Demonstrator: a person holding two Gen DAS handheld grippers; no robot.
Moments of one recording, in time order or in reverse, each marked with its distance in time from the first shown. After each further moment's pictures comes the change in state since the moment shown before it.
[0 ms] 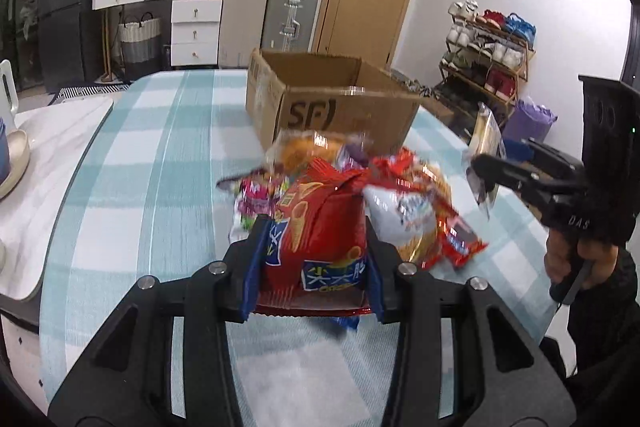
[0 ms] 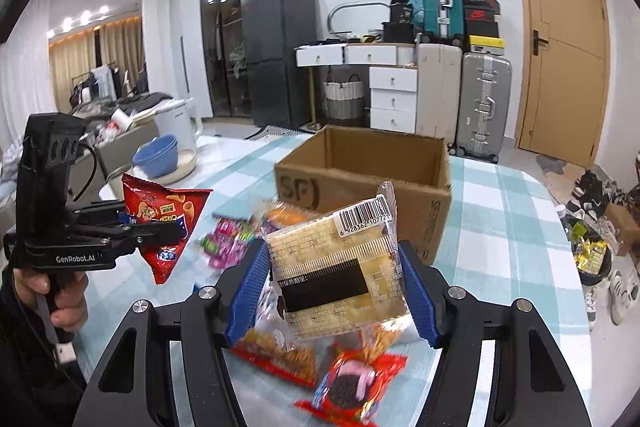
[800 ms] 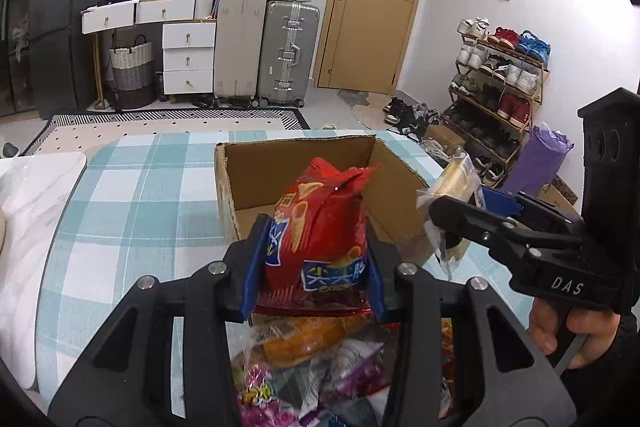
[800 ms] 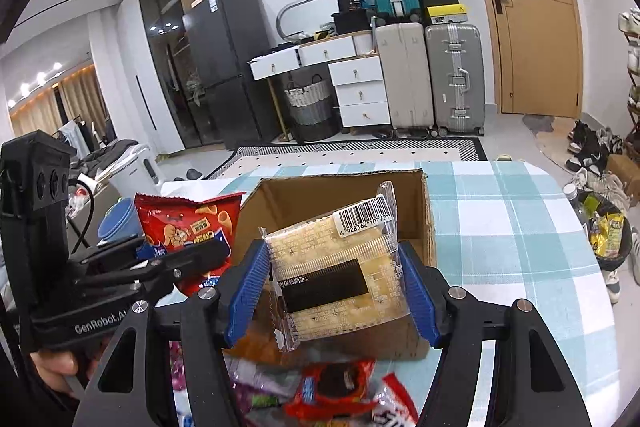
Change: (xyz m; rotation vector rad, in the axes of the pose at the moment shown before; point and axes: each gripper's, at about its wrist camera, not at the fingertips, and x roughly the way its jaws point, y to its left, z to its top) left arm 0.122 -0.019 0.154 0.007 -0.042 0.017; right arm 0.106 -0.054 0.088 0.212 0.016 -0.030
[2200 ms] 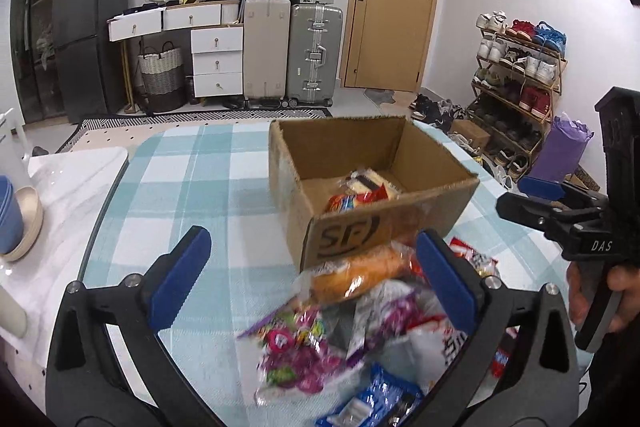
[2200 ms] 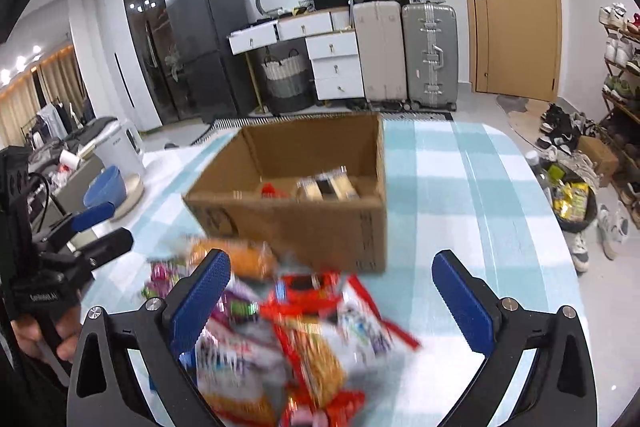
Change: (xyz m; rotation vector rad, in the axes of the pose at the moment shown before) left arm -0.052 0.029 -0.054 0.027 -0.016 0.116; right arm -0.065 -0.011 -0.071 -0.031 0.114 -0.120
